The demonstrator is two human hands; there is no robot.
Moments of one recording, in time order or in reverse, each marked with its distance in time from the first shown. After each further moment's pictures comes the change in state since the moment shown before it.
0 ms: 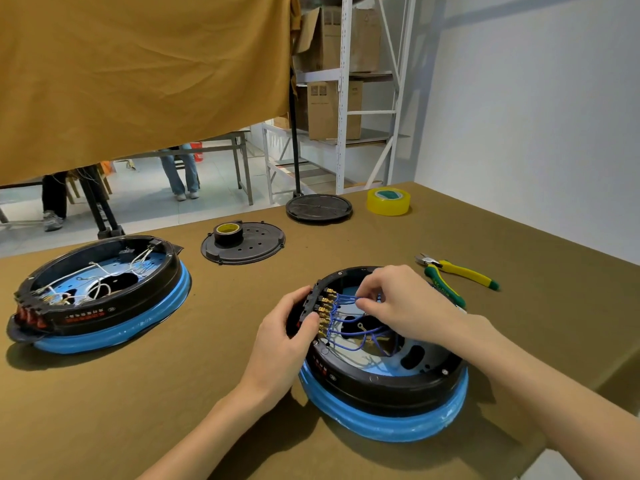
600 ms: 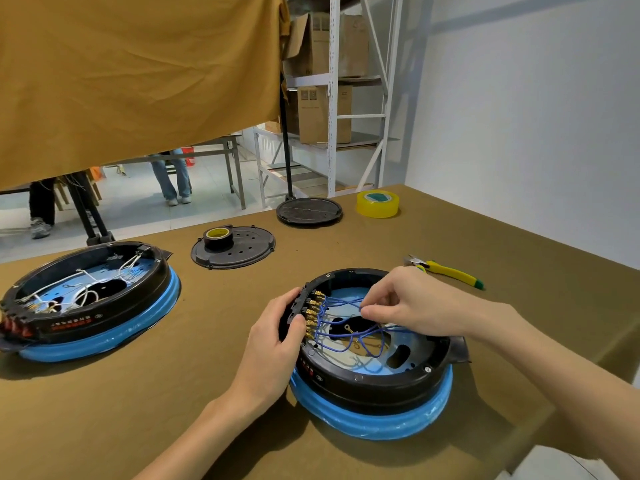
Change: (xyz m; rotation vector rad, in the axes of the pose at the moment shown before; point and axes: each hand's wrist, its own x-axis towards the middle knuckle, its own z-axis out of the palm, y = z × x) left_hand 0.000 -0.002 0.003 0.112 0.006 0.048; right_hand -0.017 0.019 -0.030 0.187 -0.211 -0.033
